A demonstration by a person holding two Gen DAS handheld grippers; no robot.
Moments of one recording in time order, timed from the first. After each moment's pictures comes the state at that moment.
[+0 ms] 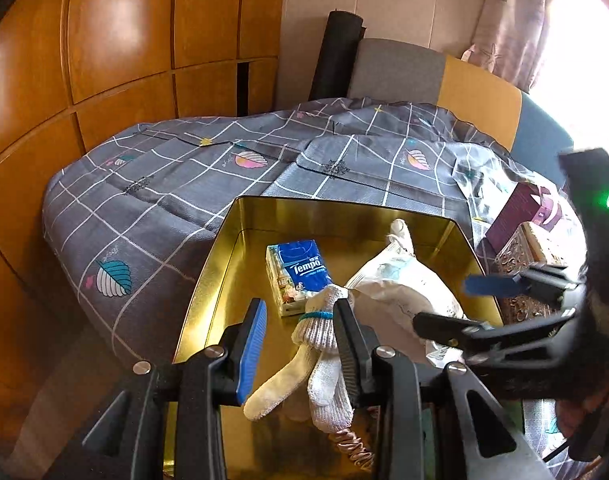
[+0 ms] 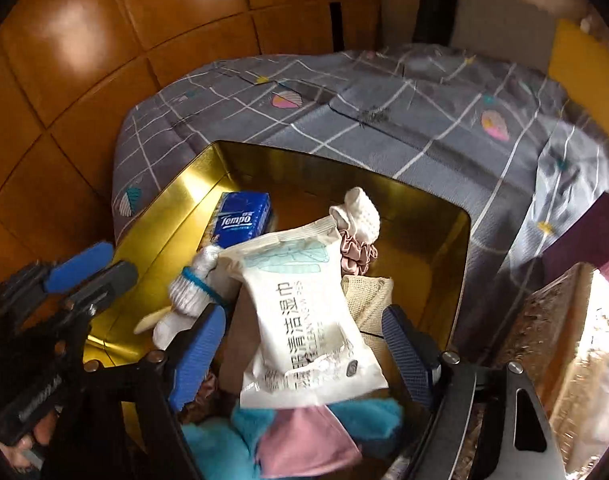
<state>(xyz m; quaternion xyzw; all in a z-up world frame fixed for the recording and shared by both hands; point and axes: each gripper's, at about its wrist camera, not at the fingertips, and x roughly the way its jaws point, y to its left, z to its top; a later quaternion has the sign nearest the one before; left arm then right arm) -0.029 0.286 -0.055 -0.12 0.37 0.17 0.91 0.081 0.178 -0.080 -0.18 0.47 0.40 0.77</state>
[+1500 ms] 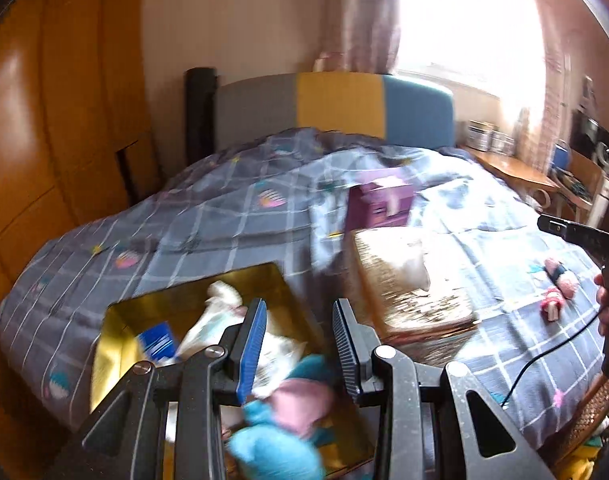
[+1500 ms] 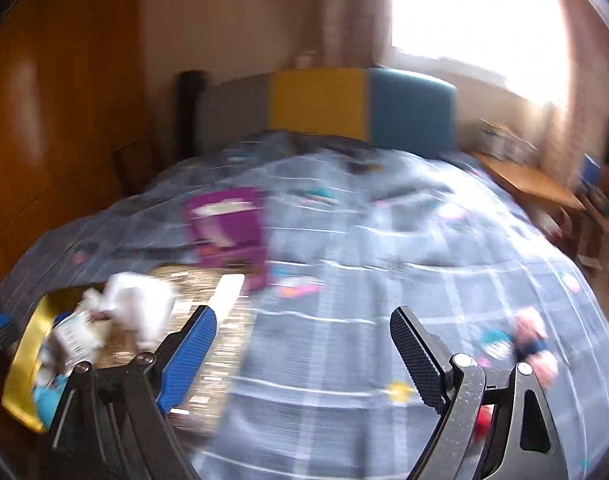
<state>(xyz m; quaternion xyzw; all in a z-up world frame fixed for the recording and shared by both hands) -0.009 0.130 0.015 0.03 0.31 -0.01 0.95 0.068 -0.175 0.012 0.03 0.32 0.03 0.95</state>
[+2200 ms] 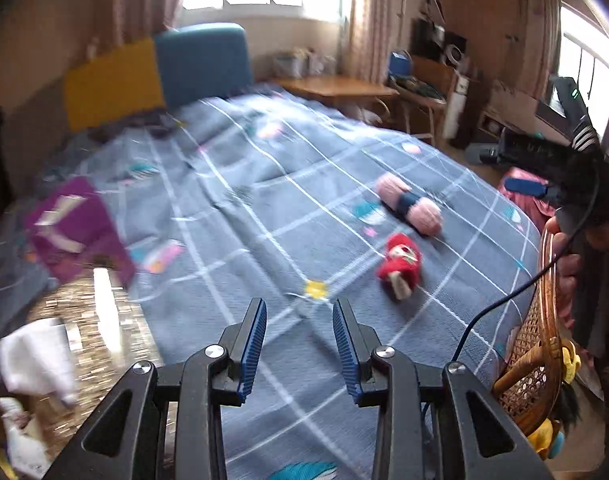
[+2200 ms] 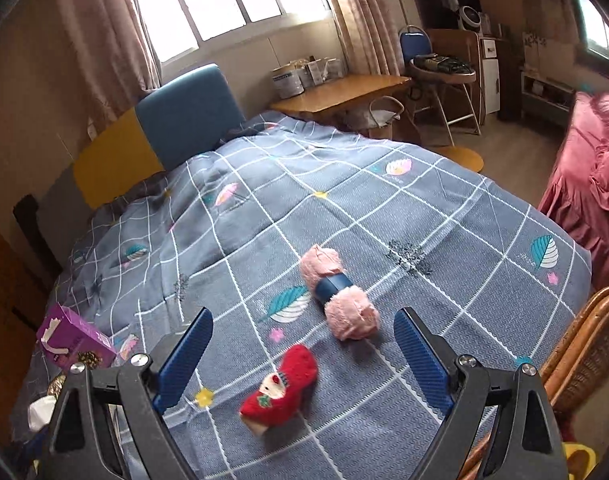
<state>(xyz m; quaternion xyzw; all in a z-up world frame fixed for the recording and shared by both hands) 0.063 -0.126 -0.031 0.12 0.40 -0.31 0.85 0.028 -0.399 -0.002 0.22 0.34 -0.19 0.90</state>
